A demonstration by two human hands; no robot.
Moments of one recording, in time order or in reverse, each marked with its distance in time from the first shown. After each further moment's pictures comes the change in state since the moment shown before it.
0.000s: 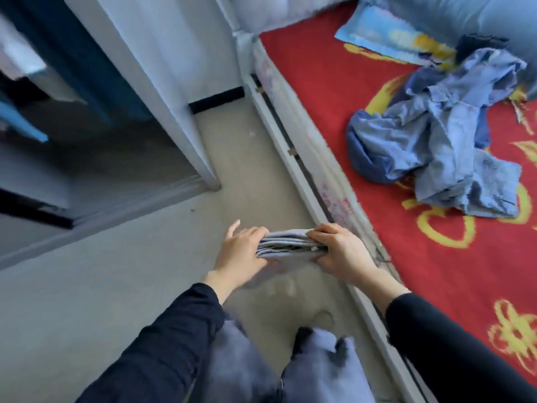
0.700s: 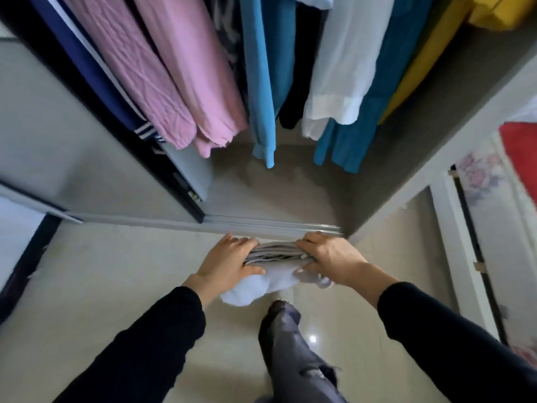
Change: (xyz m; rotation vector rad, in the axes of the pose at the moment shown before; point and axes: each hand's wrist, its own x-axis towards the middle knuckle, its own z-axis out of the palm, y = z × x) left_hand -0.095 -0.507 -0.204 0.032 0.136 -0.326; right_hand 0.407 -0.409 0.190 -0.326 -0.396 -0.638
